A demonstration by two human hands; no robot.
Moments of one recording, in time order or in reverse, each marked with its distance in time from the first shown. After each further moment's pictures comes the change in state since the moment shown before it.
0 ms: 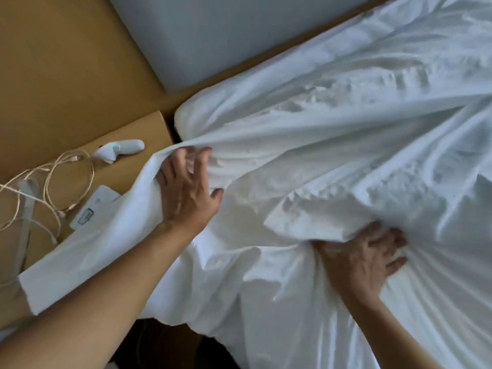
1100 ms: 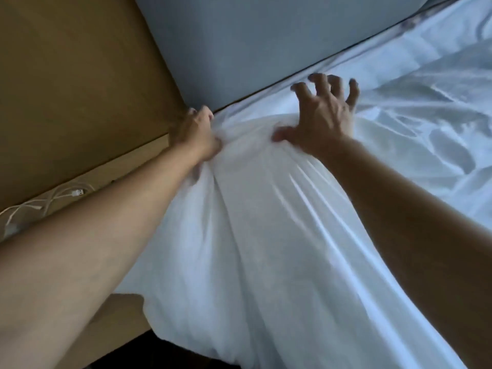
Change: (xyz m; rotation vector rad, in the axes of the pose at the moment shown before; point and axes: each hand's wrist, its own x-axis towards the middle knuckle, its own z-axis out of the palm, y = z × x) left_hand 0.237 -0.117 0.070 -0.415 -0.630 -0.262; right_hand 0.168 -0.359 -0.050 -0.331 0.015 -0.648
